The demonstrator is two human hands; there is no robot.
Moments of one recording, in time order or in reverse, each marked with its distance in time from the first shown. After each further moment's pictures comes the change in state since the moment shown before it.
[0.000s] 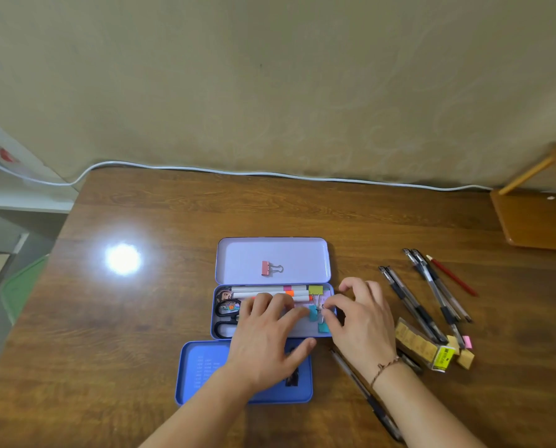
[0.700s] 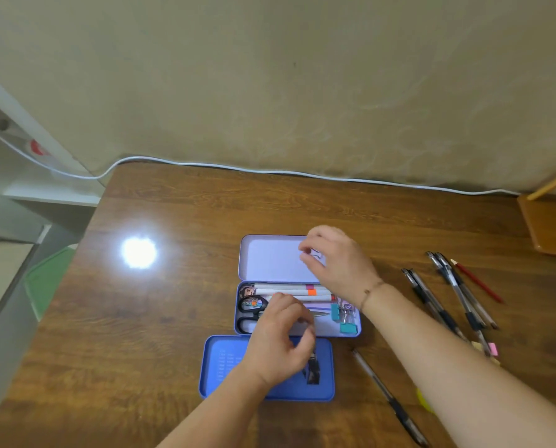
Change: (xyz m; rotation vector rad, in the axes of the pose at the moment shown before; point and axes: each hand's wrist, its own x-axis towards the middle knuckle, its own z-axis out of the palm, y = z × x) left_hand -0.006 -0.010 -0.005 -0.642 0.253 -0.044; right_hand 0.097 -0.055 -0.011 0.335 -0.097 -0.328
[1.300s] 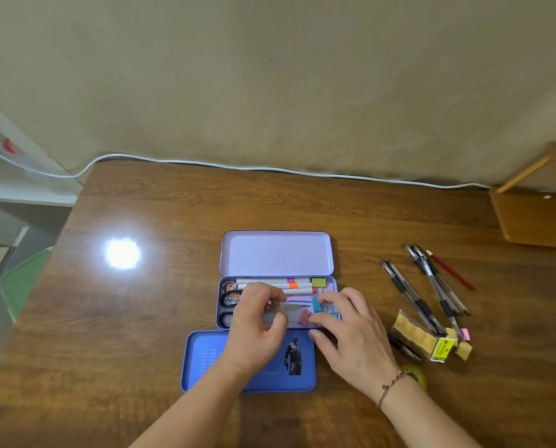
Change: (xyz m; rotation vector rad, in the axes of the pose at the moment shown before) left_hand 0.000 0.000 -0.001 -0.013 0.070 -0.138; right_hand -0.133 -0.005 0.005 -0.283 -0.081 0.129
